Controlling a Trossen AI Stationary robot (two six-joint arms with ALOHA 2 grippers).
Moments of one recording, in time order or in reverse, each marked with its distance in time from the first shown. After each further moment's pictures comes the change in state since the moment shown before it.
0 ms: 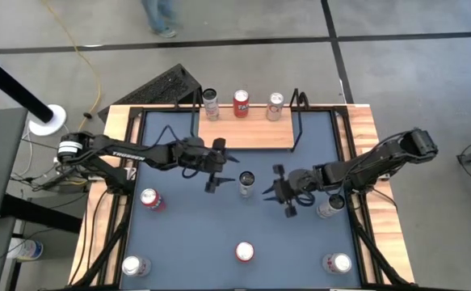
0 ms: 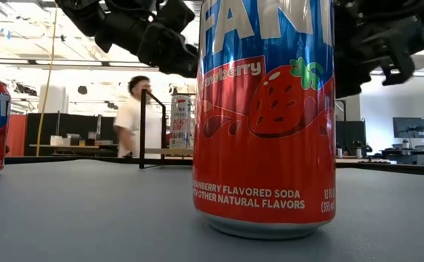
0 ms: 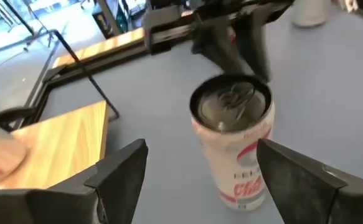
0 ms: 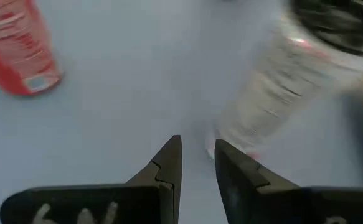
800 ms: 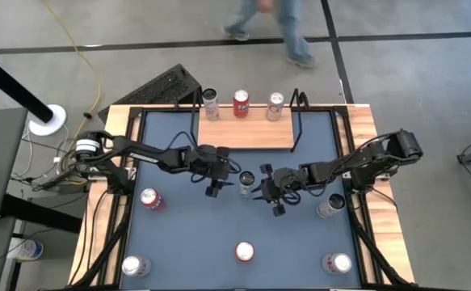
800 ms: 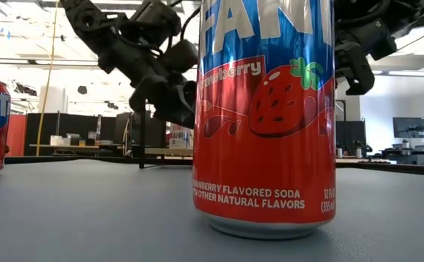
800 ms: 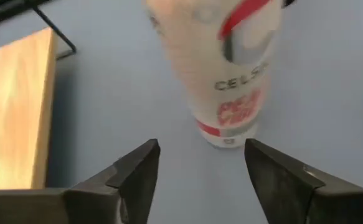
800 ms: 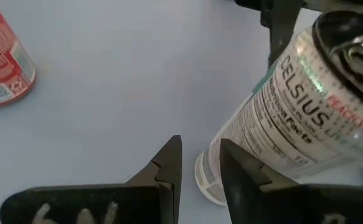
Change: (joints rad) left arm 0.000 0.172 0.001 -0.042 -0.028 0.066; right arm -0.045 0.181 0.138 0.005 -0.044 -0.063
